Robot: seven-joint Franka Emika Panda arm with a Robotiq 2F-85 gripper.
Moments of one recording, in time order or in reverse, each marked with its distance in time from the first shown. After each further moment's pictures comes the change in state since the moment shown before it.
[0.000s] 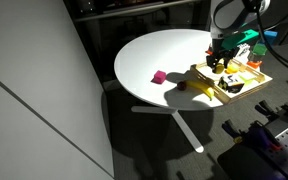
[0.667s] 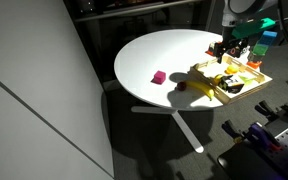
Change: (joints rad) arm -0.034 -0.150 -0.022 -0.072 -0.009 -0.022 0.065
